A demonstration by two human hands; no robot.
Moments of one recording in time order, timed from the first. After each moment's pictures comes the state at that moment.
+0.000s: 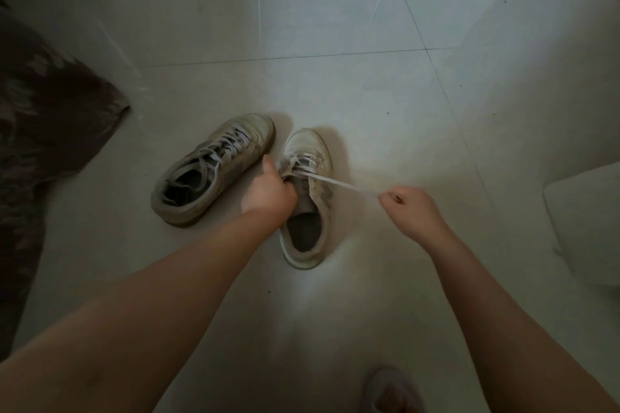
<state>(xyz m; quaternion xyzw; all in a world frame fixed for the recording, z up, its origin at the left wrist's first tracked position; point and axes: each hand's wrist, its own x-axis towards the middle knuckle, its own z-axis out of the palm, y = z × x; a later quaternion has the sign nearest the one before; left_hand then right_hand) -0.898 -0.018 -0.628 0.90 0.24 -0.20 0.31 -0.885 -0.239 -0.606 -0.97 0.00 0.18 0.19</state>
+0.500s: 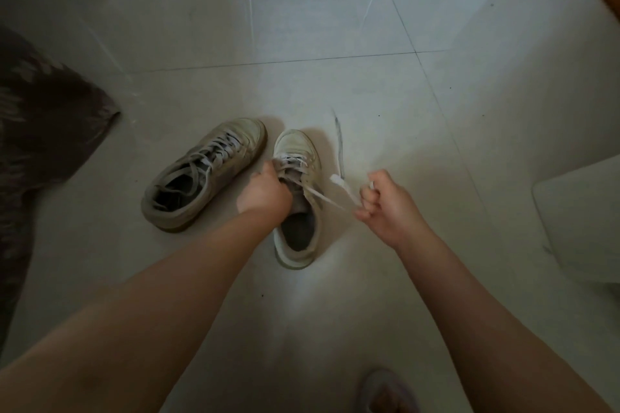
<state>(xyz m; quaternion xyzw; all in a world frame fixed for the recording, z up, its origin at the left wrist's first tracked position) -0.892 -0.026 -0.622 0.91 0.22 -0.20 0.28 -0.887 -0.204 -0.593 -0.54 0.28 0.21 0.76</state>
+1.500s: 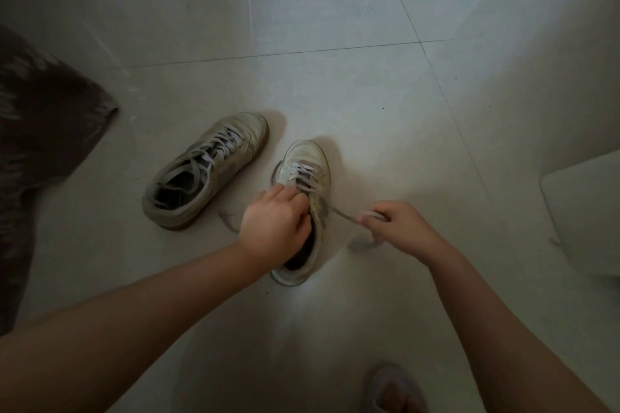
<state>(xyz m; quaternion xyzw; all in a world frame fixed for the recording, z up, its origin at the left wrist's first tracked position) -0.943 -0.018 -0.622 0.97 -0.15 0.01 0.17 -0.910 -0.244 -0.614 -0.89 0.01 0.28 0.35</state>
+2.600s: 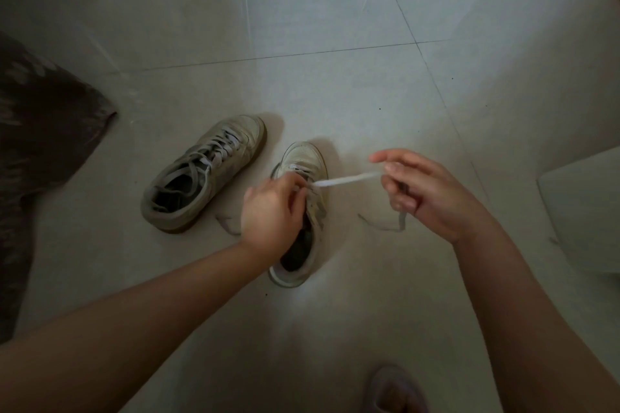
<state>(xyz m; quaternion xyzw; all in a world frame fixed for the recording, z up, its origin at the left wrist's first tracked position) -0.933 -0.026 -0.619 0.94 0.02 0.06 0.33 -0.889 -0.237 -0.540 -0.67 0.04 0.26 0.69</state>
